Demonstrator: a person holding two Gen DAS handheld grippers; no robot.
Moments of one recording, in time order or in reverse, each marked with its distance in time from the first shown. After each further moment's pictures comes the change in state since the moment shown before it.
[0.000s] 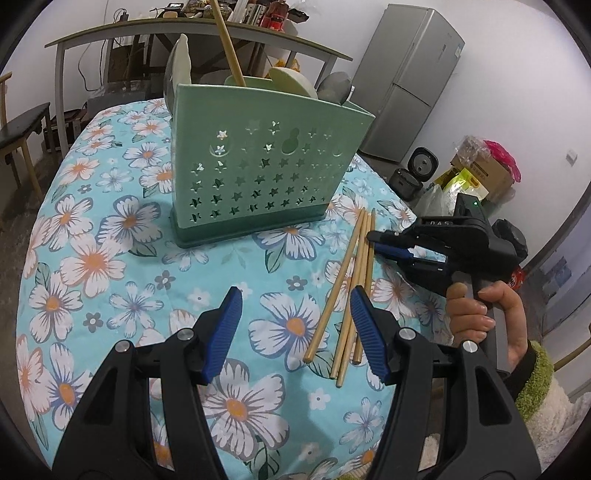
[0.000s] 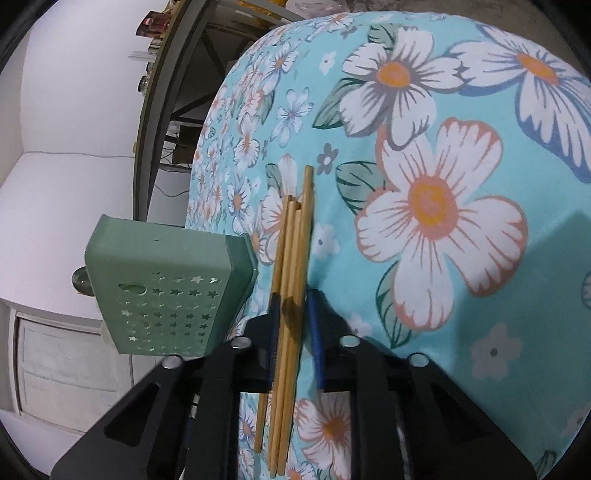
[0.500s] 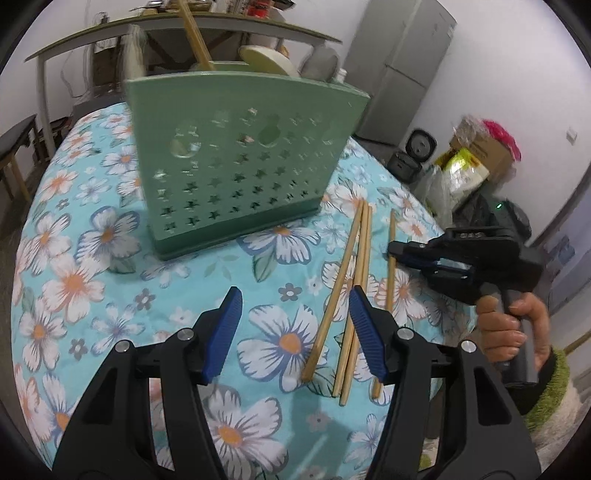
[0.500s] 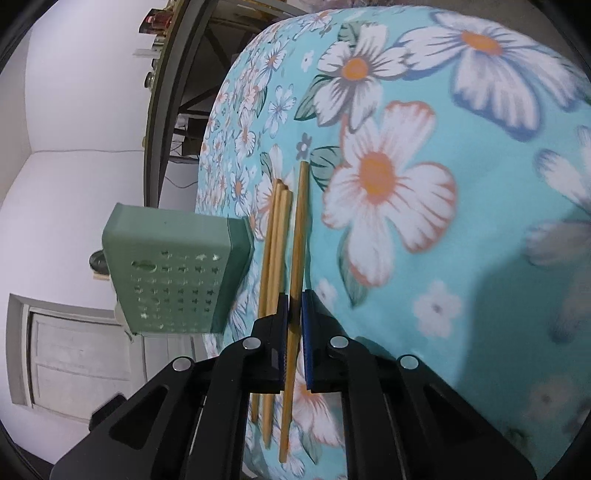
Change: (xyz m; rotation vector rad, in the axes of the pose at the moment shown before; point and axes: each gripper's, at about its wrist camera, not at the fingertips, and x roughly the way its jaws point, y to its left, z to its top) left arm 0.033 -0.013 0.013 0.079 0.067 0.007; right arm -0.029 -0.021 -0.010 -0.005 0.051 0.048
